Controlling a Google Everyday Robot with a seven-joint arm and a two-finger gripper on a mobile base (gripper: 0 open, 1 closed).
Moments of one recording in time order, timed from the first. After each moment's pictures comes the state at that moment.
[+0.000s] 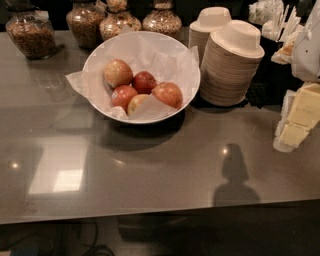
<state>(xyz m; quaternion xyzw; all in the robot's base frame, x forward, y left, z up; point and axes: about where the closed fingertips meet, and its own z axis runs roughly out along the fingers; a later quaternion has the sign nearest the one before) 0.438 -0.217 0.976 -0.60 0.78 -0.03 0.16</state>
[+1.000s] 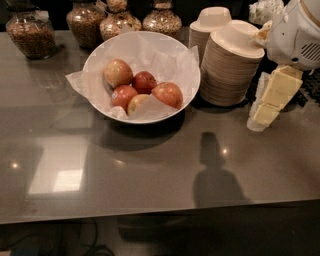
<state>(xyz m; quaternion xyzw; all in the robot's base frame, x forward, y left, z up) 0.473 -0.181 0.988 -0.63 0.75 0.00 0.22</state>
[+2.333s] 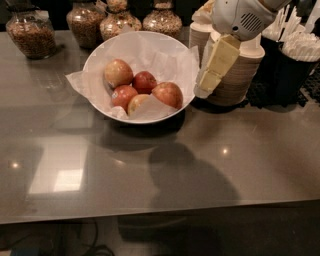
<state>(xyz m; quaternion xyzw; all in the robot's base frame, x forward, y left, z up) 0.534 -0.081 1.014 -0.67 0.67 0.07 0.30</state>
